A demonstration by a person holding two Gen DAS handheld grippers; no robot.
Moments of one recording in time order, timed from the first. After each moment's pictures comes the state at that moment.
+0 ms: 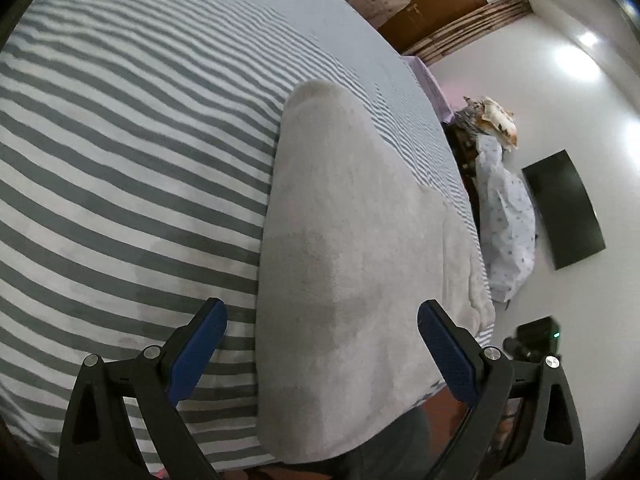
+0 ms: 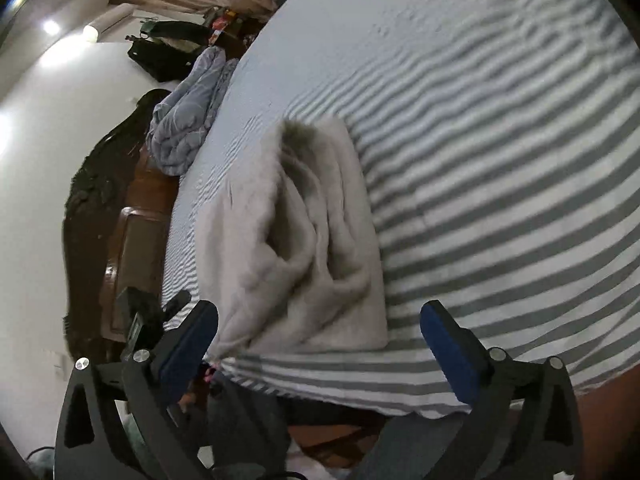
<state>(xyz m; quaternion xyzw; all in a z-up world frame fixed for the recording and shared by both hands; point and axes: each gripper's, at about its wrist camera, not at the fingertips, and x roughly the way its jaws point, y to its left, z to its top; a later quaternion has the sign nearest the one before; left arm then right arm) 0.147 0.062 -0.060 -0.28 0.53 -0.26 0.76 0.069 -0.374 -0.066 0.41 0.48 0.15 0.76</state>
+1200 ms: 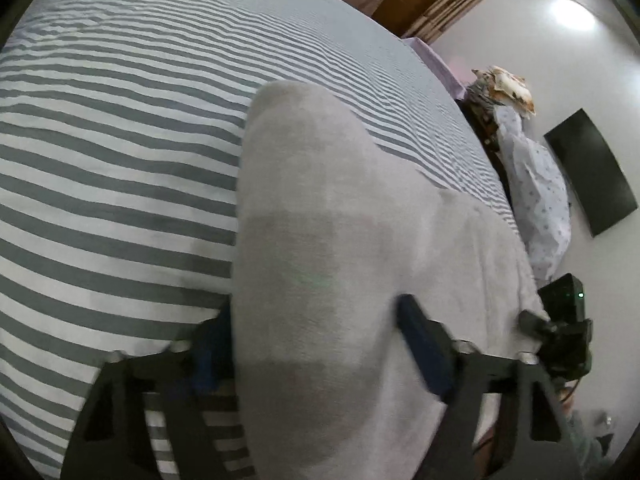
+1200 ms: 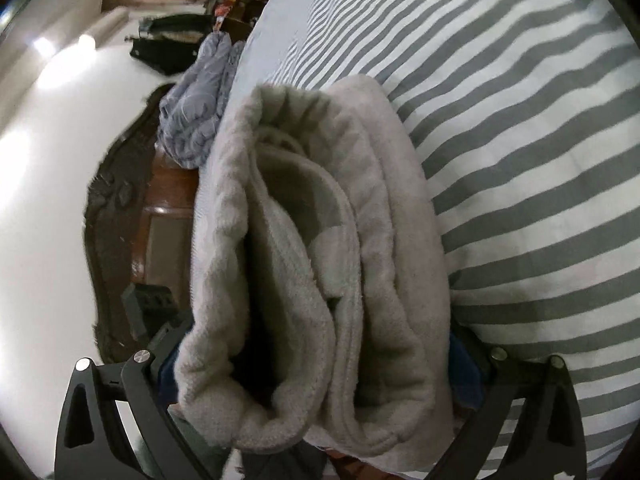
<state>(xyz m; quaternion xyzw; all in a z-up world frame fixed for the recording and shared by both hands) 0.188 -0.006 -0.064 -0.18 0.53 -0.24 0.79 0.156 -0.325 -0.104 0.43 0.50 0.19 0.73</state>
